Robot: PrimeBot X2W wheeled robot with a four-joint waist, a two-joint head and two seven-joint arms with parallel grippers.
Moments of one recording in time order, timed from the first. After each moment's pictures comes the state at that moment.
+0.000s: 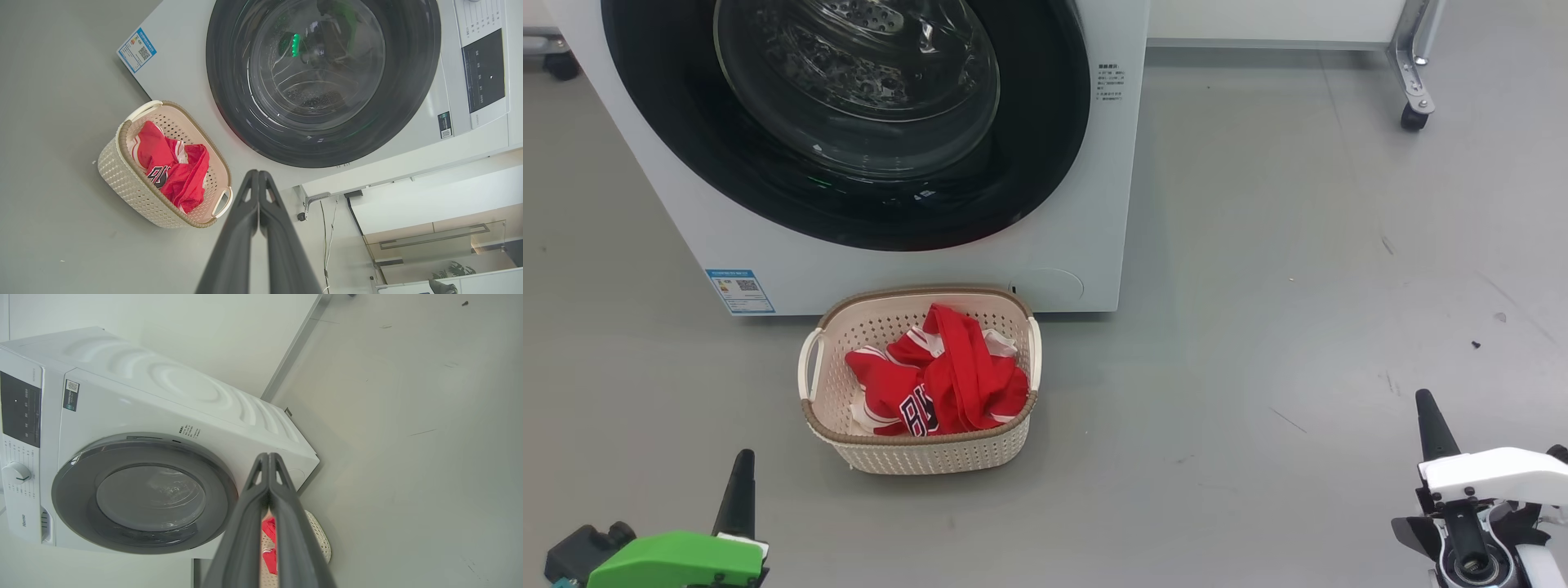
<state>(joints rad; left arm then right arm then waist) -0.01 0.05 -0.02 0.28 -1.27 -0.12 -0.01 -0.06 -0.06 -0.09 0.30 1.20 0.10 0.03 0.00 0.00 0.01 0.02</state>
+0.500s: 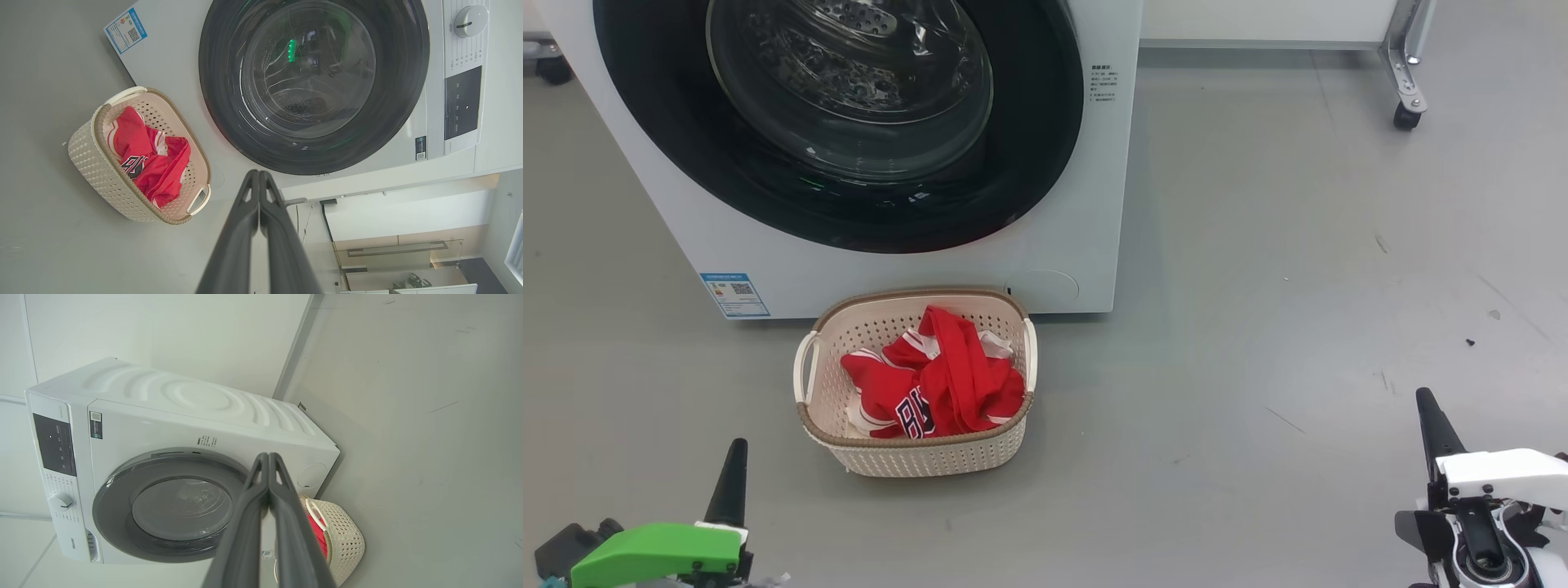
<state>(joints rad) -0.03 0.05 0.01 0.28 -1.42 -0.12 0.03 -0.06 -0.05 -0.11 0.30 1.37 0.10 0.07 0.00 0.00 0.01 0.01</state>
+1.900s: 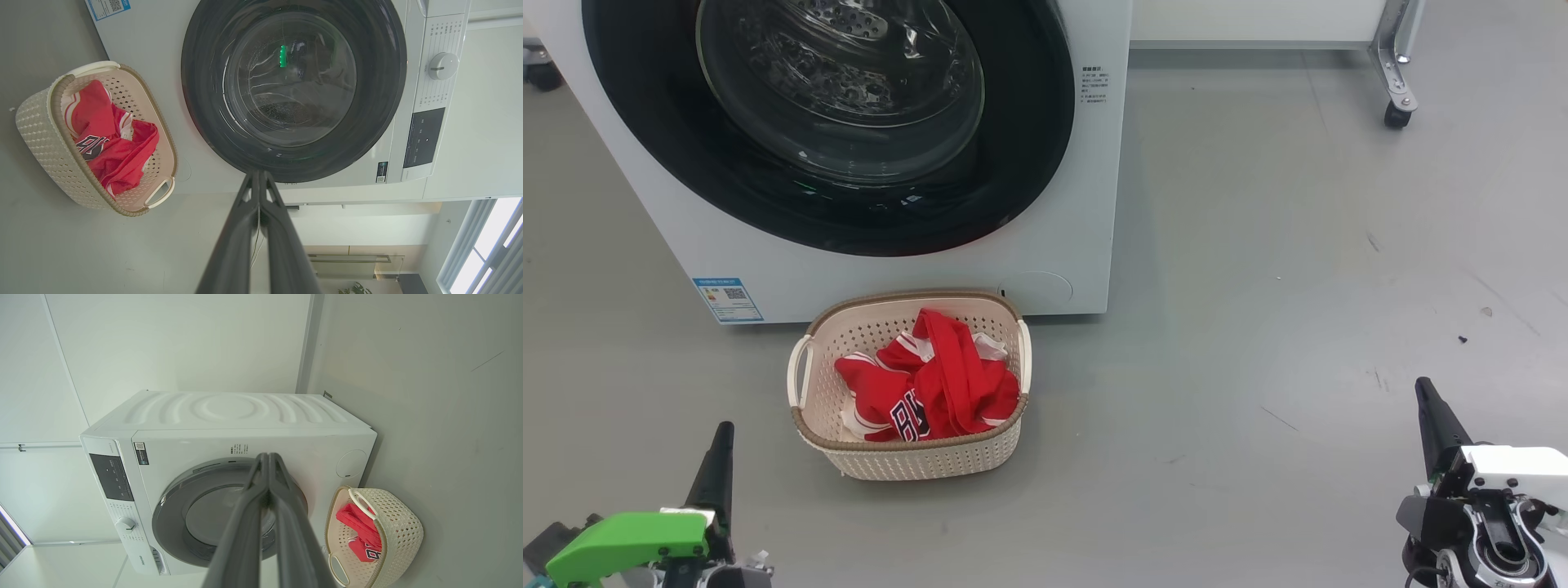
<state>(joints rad) -0.06 0.05 0.05 0.28 -1.62 -0.12 0.08 -0.07 -0.04 -0.15 0.29 1.60 0.12 0.12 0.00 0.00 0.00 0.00</state>
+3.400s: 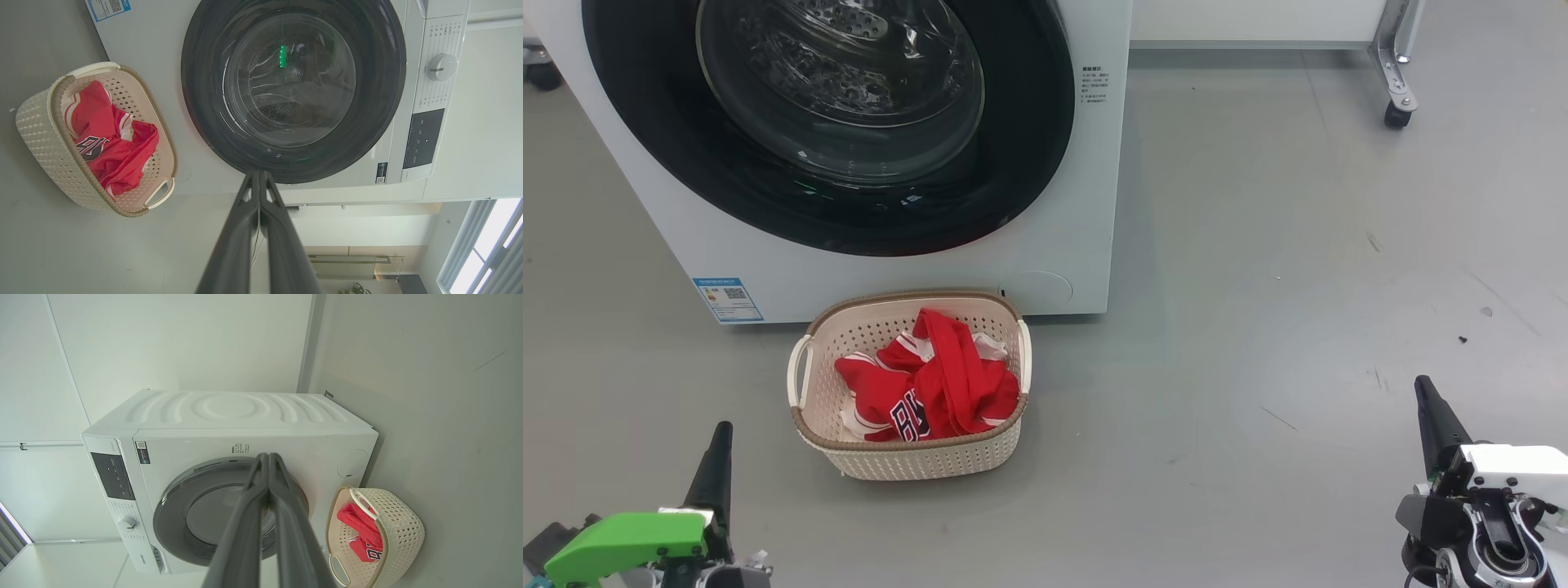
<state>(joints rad) -0.06 0.05 0.05 0.28 -1.62 -0.12 0.08 -0.07 -0.04 -0.14 0.28 1.60 0.12 0.12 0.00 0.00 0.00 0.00</state>
